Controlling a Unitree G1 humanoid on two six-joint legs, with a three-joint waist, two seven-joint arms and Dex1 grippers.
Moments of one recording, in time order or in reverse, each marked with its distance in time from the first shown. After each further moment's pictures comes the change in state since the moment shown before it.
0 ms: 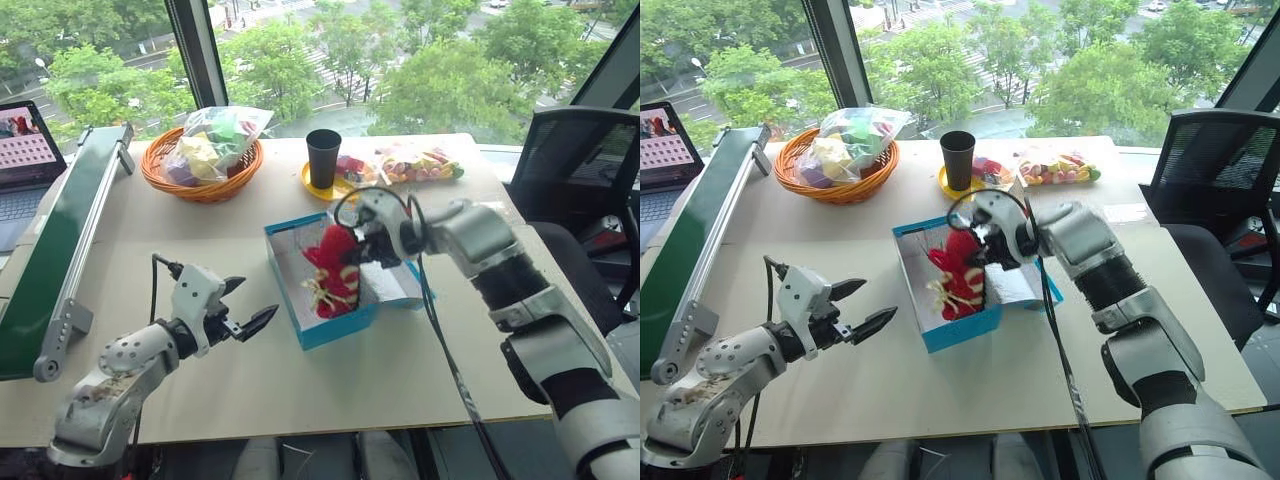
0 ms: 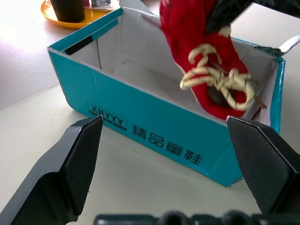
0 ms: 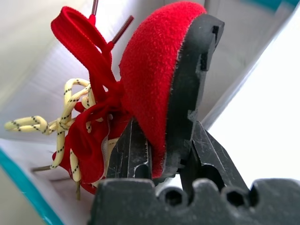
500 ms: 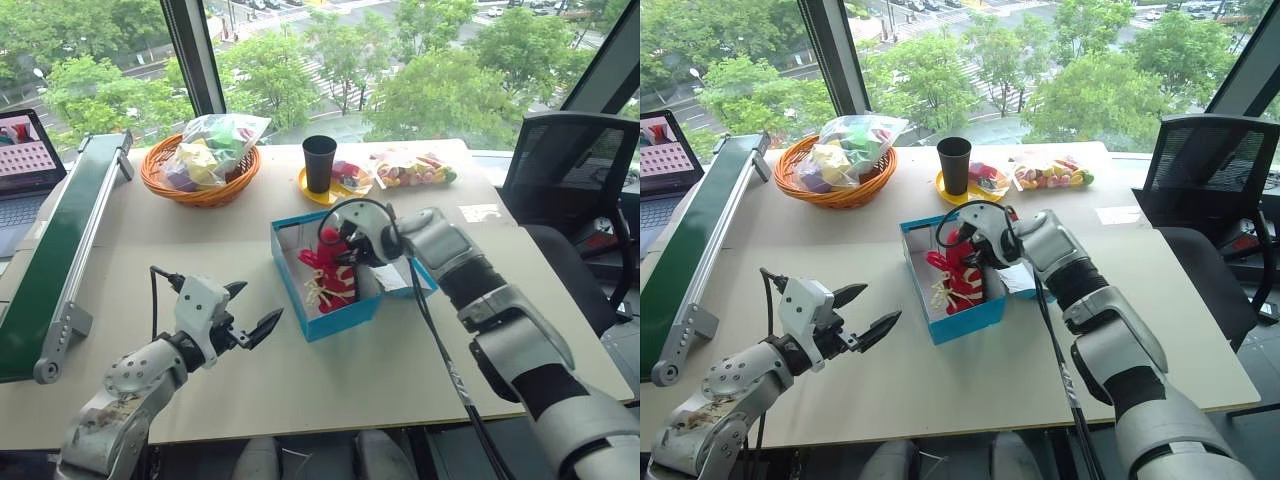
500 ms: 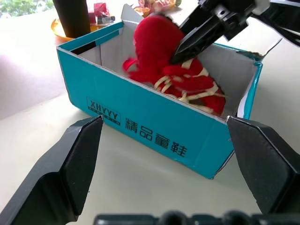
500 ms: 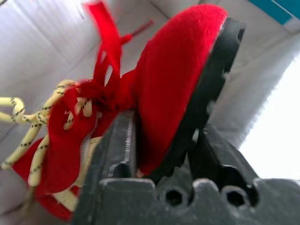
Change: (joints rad) left arm 0.070 -0.041 0.002 -0.102 0.021 0.004 0.070; right arm -0.038 0.219 -0.012 0.290 -0.226 -0.297 -0.134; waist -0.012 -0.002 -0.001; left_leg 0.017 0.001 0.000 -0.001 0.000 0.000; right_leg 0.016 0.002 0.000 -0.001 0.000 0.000
